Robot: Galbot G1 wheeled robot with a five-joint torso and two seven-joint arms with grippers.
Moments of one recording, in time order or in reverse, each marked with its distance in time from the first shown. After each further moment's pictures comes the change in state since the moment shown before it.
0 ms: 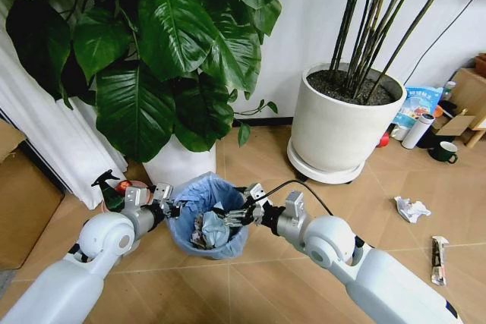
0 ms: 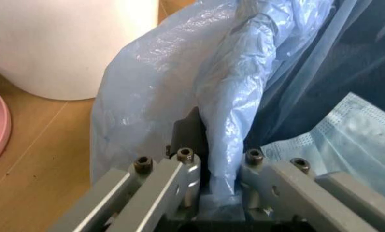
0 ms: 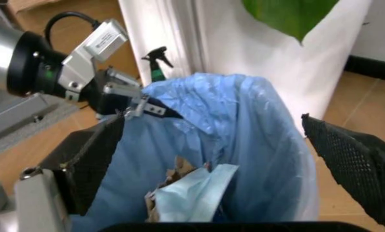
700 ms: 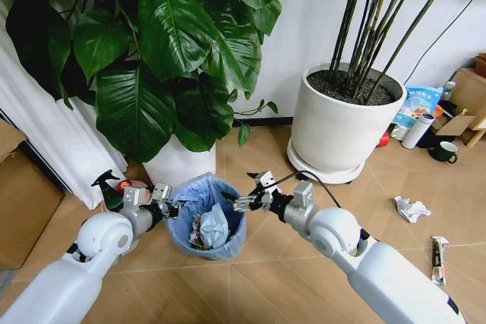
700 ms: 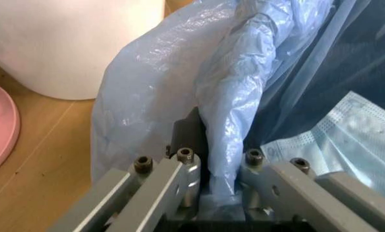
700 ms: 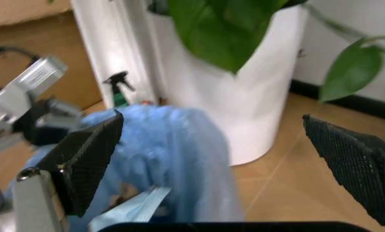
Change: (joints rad) left arm 0.005 0.006 -0.013 0.006 0.010 0.000 0.010; right arm -0.002 0.025 0.109 -0.036 -0.052 0.047 -0.004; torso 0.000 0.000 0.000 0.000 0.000
